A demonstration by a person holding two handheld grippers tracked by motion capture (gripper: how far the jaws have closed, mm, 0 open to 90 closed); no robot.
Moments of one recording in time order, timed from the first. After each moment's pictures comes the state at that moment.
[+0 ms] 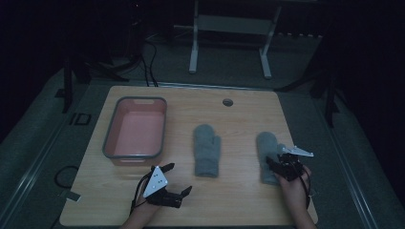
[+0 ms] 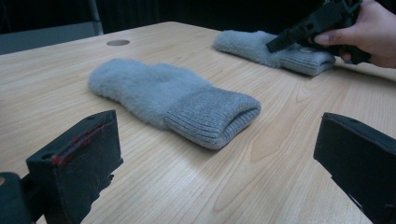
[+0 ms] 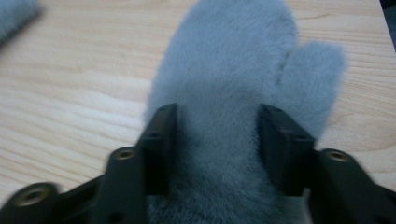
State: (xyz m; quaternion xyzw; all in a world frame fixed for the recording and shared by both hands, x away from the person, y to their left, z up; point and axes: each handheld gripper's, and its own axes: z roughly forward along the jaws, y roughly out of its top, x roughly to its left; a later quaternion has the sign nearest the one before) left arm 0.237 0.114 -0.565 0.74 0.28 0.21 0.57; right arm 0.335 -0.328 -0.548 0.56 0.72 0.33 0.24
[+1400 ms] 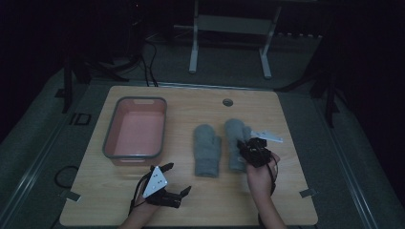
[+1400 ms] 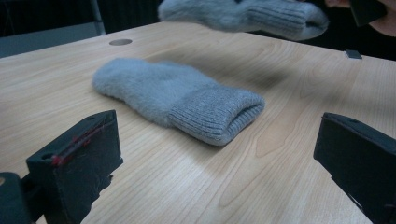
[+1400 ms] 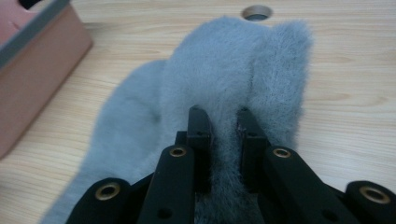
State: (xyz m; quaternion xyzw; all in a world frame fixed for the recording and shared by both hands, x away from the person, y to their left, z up) left arm 0.237 0.116 -0.565 0.74 0.28 0.22 0.57; right arm 0.333 -0.197 -0.478 0.56 0.70 0.40 0.22
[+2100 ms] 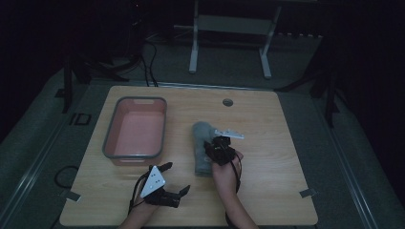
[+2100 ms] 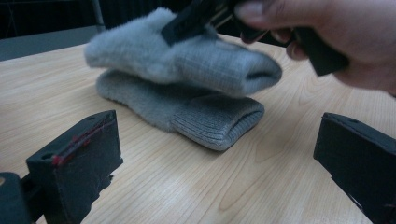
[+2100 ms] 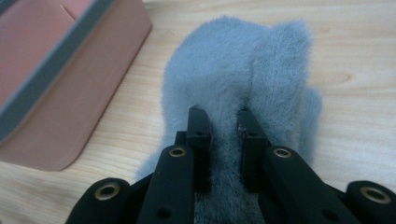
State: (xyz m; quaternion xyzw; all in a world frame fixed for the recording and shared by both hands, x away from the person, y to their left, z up) left arm 0.236 0.119 -0.562 0.74 0.28 0.21 0.57; right arm 0.344 -0.104 -0.502 0.55 0.71 0.40 0.16
